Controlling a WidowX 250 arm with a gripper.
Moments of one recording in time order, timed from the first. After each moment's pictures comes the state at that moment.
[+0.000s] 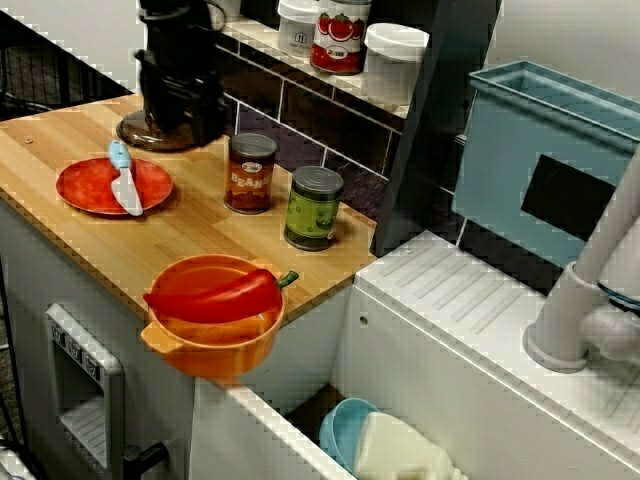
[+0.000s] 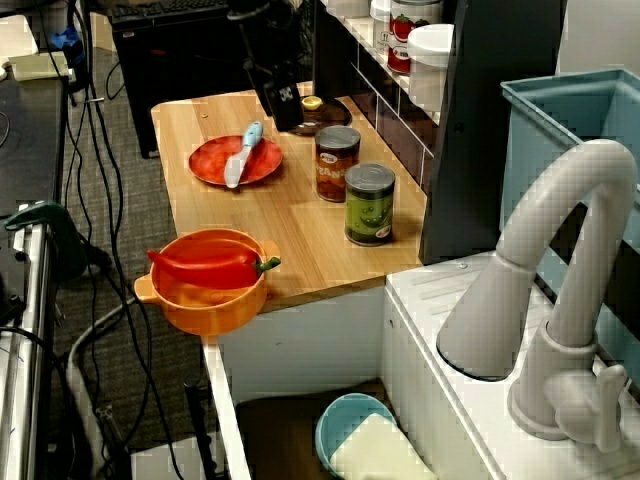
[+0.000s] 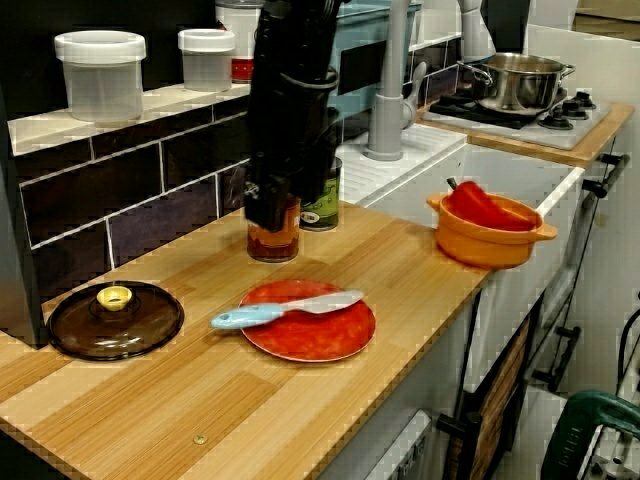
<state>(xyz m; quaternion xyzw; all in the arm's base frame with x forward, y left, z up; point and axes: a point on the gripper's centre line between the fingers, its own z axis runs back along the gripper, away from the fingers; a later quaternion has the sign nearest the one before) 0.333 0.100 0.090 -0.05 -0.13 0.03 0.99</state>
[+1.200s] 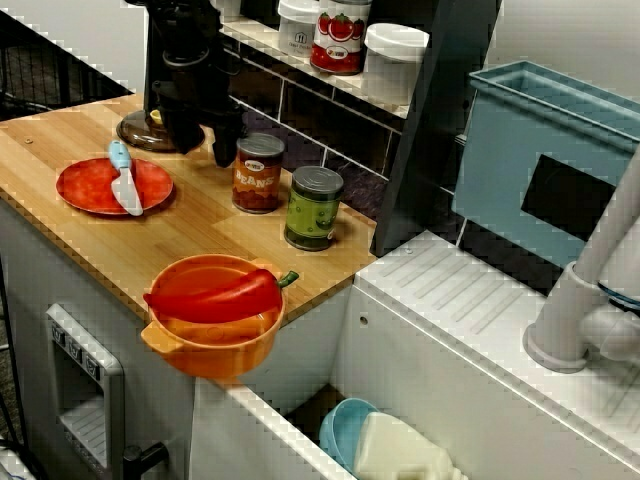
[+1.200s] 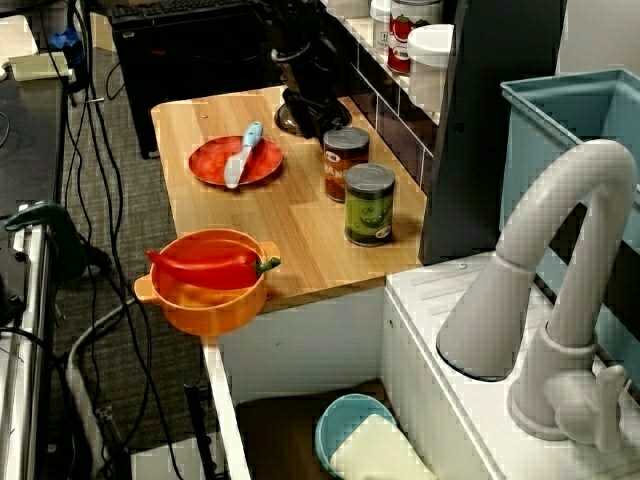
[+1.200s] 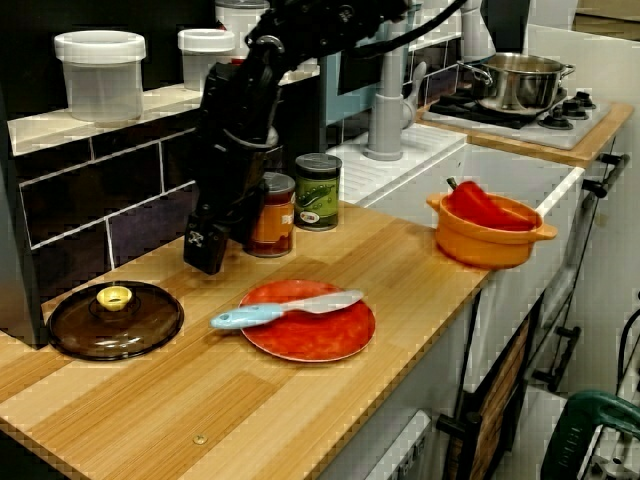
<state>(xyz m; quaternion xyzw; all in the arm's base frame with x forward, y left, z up) 0.382 0.113 0.046 -0.01 -0.17 0.11 0.98</state>
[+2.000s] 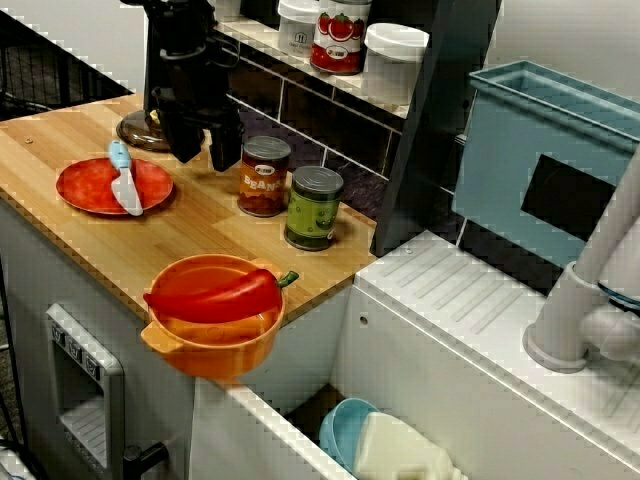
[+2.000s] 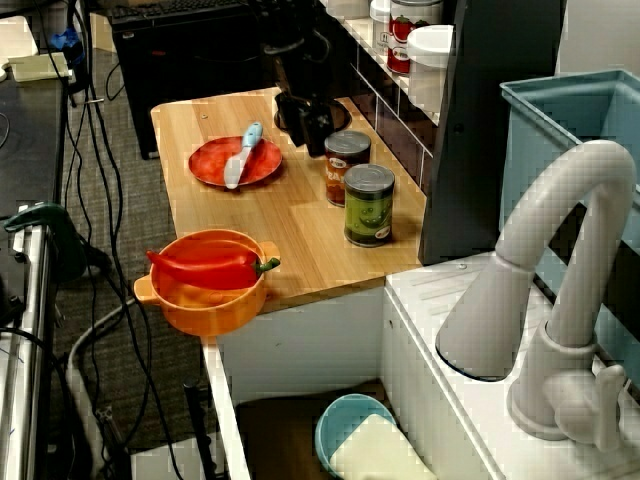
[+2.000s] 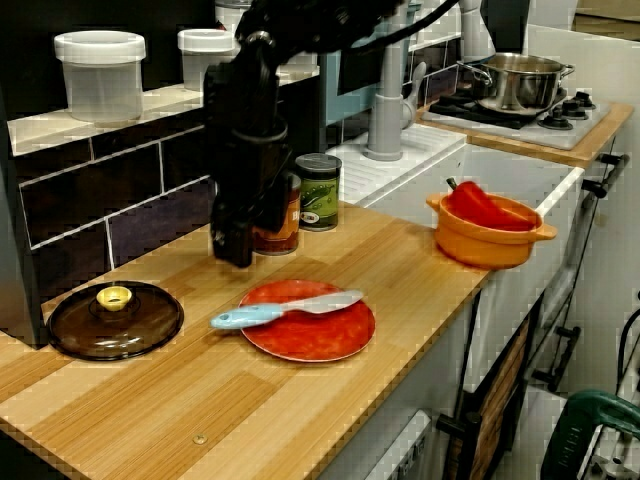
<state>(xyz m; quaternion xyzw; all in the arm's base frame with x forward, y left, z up) 0.363 0.097 0.057 -0.10 -0.12 0.07 0.99</state>
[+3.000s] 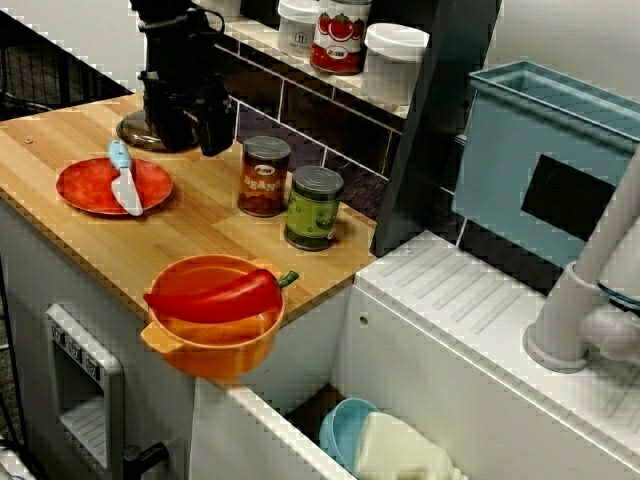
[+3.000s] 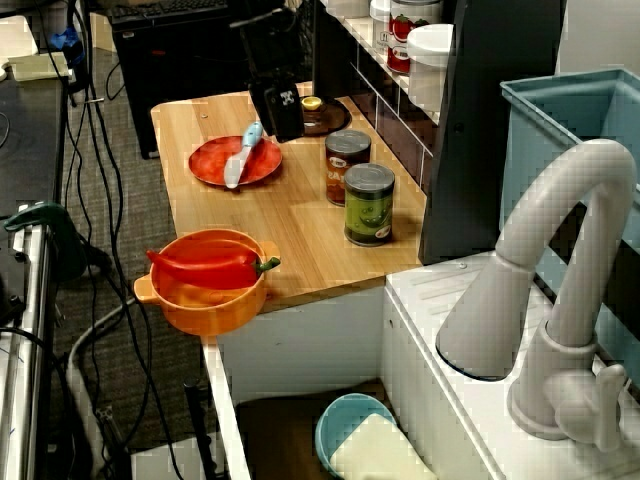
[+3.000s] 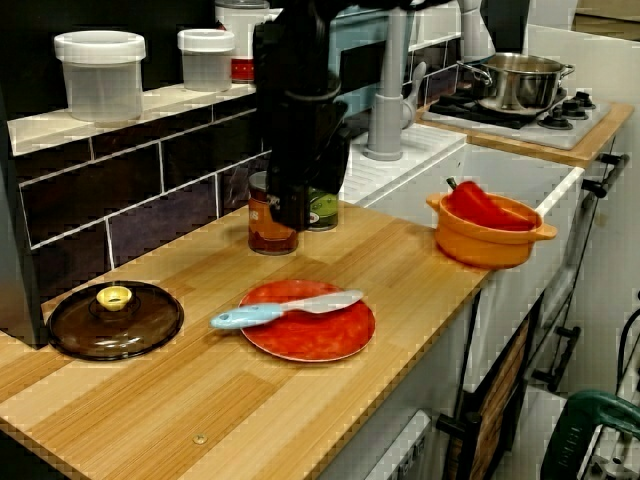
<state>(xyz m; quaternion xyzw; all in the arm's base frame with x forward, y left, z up) 0.328 0.071 0.088 -0.15 -0.10 0.03 0.98</state>
